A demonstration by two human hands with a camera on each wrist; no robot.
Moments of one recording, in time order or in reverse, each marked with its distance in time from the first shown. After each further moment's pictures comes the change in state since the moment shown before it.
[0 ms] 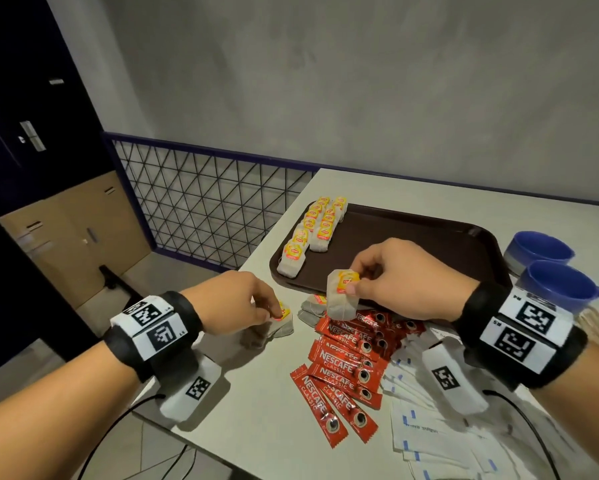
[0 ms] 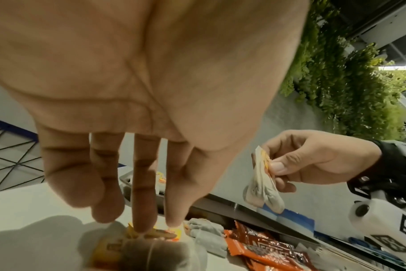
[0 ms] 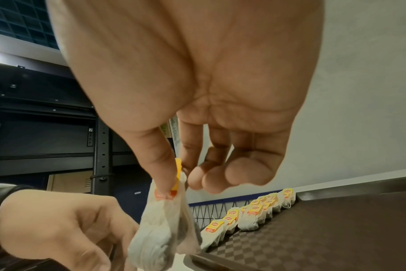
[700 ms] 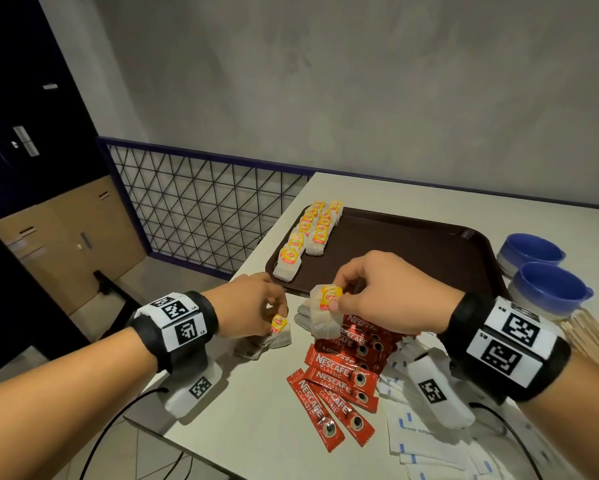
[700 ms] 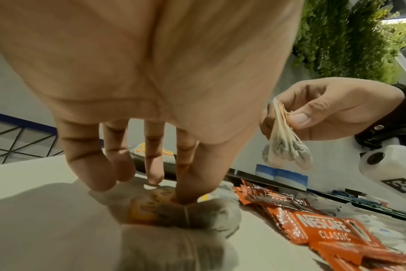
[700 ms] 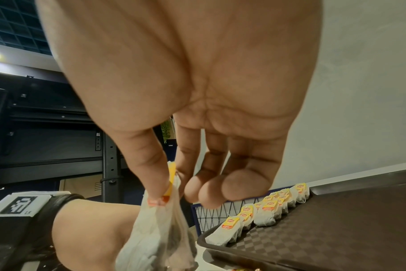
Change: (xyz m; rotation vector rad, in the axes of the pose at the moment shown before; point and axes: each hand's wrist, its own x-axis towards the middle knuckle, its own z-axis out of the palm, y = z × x) left_hand 0.016 0.013 0.007 0.120 -0.042 0.072; right_hand -0.008 -0.015 0.008 0.042 -0.075 -0.021
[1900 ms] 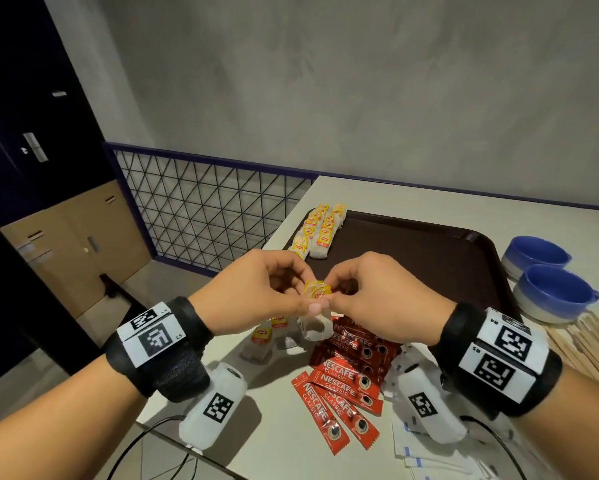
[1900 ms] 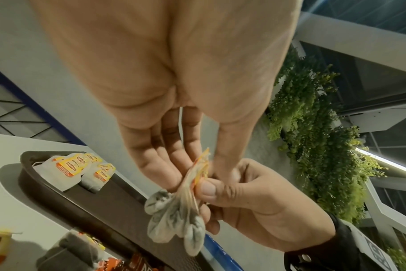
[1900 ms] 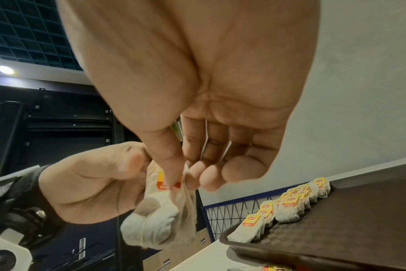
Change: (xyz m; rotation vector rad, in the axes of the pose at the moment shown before) left_hand -0.037 0.034 -0.026 -0.832 0.250 0.240; right_hand 0.000 -0.009 0.012 0.064 0.108 -0.093
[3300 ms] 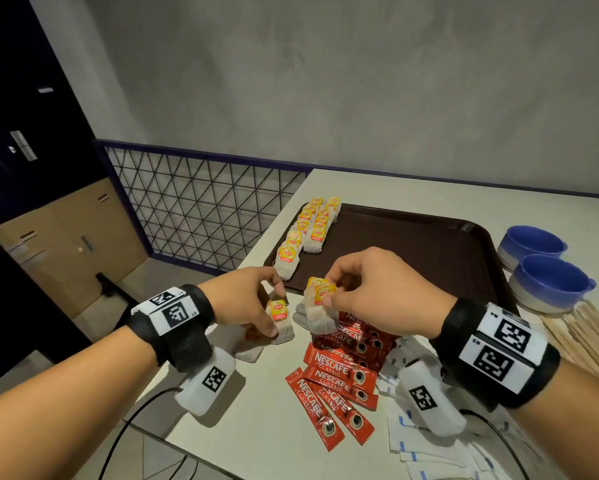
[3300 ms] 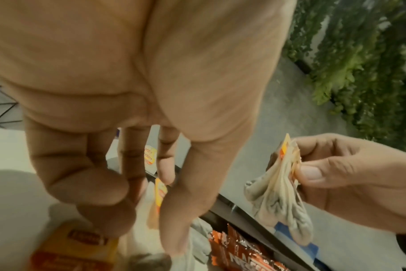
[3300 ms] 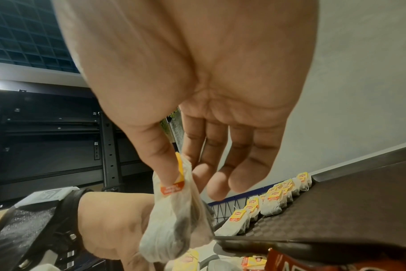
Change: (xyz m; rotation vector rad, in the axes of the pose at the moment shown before) left_hand 0.029 -0.037 -0.010 0.507 -0.184 -0.442; right_hand -0.001 0.013 -0.001 0.089 0.009 0.083
